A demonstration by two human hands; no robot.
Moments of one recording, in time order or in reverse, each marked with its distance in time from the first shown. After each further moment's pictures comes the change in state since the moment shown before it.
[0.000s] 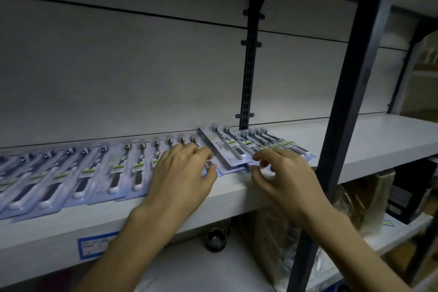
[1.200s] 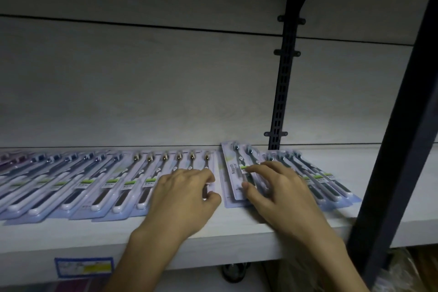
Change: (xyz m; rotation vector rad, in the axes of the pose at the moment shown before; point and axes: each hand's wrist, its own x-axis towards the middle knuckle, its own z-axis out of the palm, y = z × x) left_hand 0.024 0.012 0.018 0.121 -0.137 -0.305; right_hand 0.062 0.043 0.047 0.240 -0.186 -0.108
